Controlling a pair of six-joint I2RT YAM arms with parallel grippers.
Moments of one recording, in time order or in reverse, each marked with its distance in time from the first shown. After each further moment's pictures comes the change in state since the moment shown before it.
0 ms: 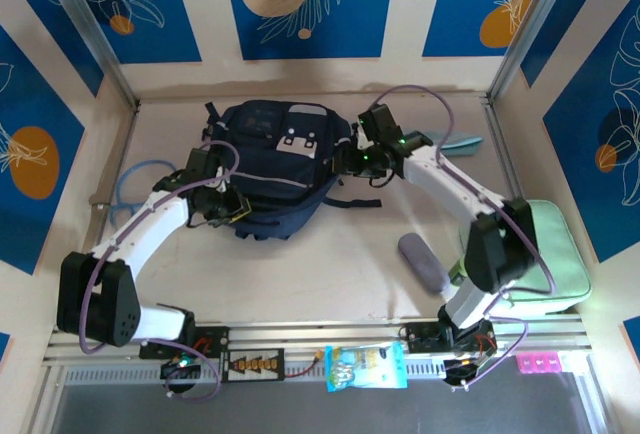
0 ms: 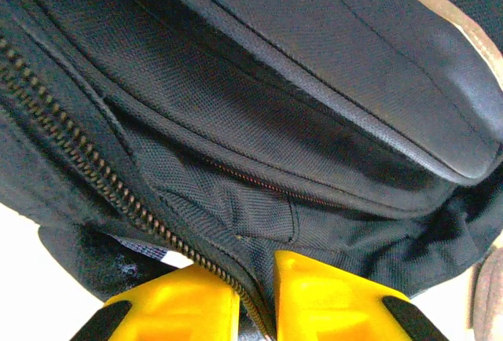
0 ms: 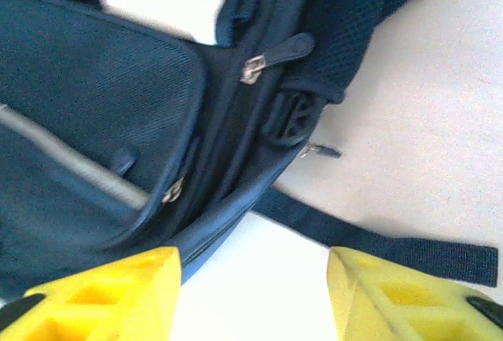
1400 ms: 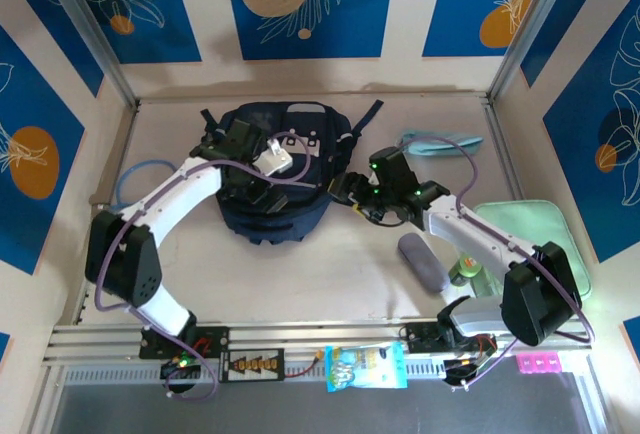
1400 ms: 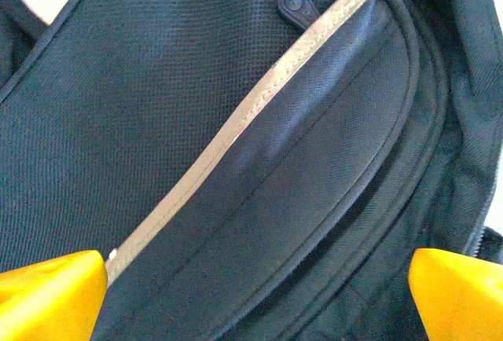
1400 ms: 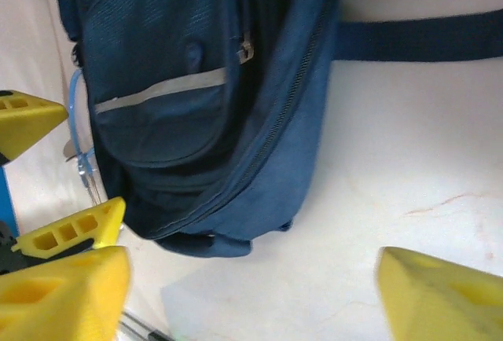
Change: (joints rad) left arm -0.189 0.274 0.385 -0.100 -0.175 1.176; right arm 0.063 -0.296 -0.433 0.266 -0.099 0.554
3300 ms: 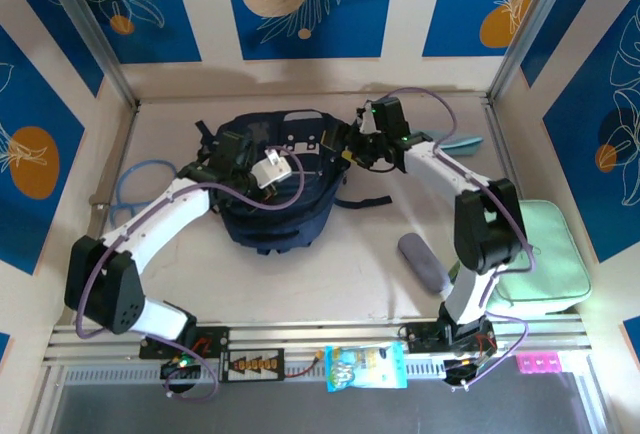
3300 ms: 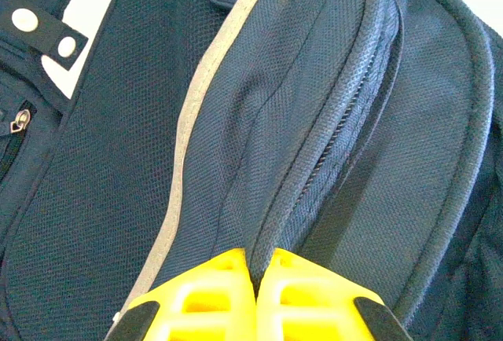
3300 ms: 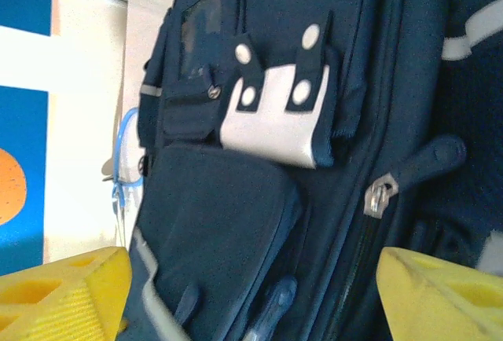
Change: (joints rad) left arm -0.001 -0.202 -0.211 0.197 0.084 0.032; right arm -0.173 0.501 0.449 0.129 -0.253 -0.306
